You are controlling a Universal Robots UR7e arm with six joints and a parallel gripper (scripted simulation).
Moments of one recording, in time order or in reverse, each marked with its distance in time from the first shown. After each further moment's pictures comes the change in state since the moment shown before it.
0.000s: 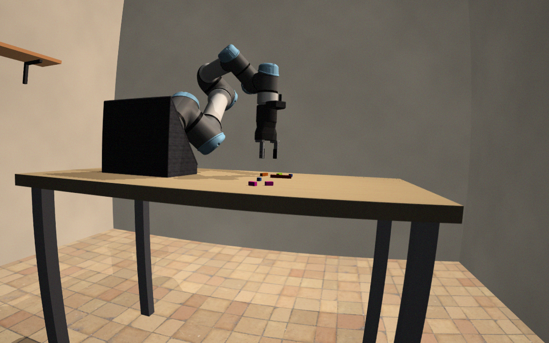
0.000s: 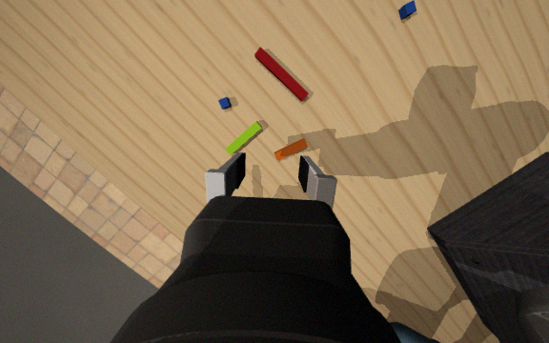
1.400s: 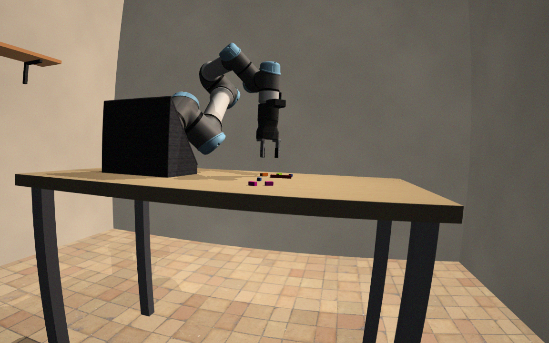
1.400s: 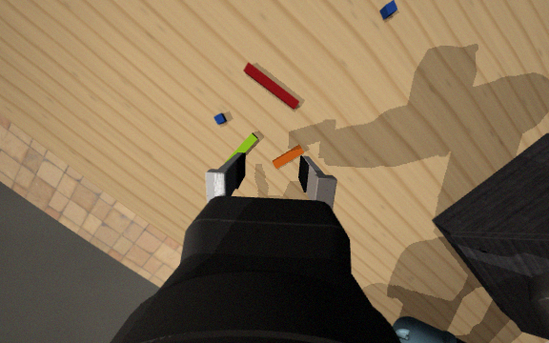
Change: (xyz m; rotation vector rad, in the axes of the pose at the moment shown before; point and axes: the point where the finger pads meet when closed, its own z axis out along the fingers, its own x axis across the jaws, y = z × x) arm 0.003 -0.012 -0.004 0.000 0.000 0.098
